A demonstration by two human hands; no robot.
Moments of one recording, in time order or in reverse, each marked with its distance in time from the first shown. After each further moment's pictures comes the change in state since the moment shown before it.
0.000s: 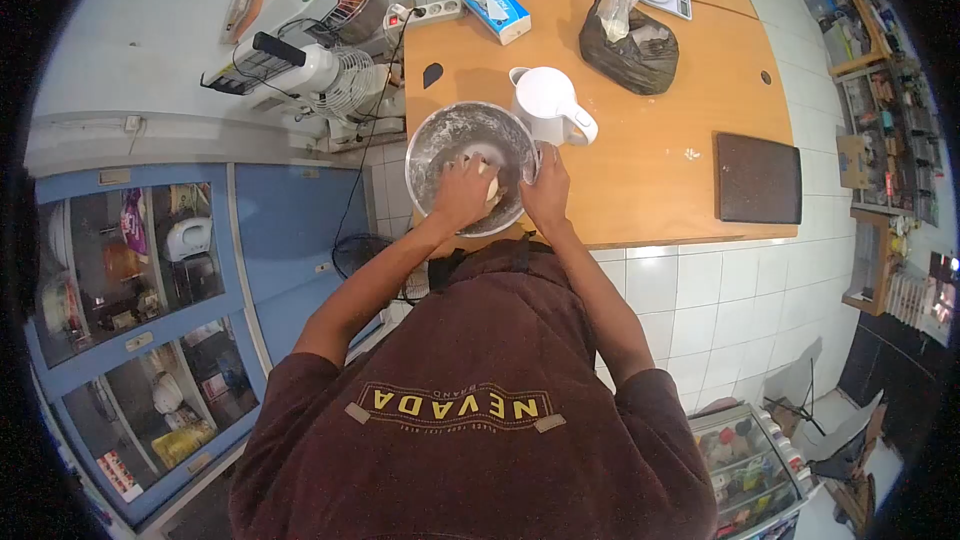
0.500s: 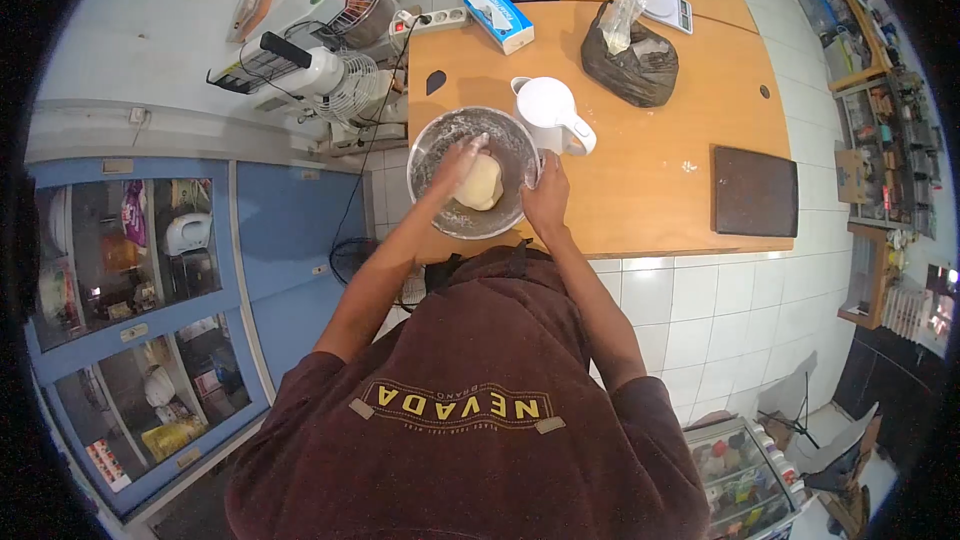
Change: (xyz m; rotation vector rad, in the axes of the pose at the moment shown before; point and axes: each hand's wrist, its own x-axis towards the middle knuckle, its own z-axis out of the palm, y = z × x) left_hand 0.059 -0.055 0.052 -1.205 -0.051 -0.681; right_hand 0.003 0.005 0.001 0.006 -0.012 0.049
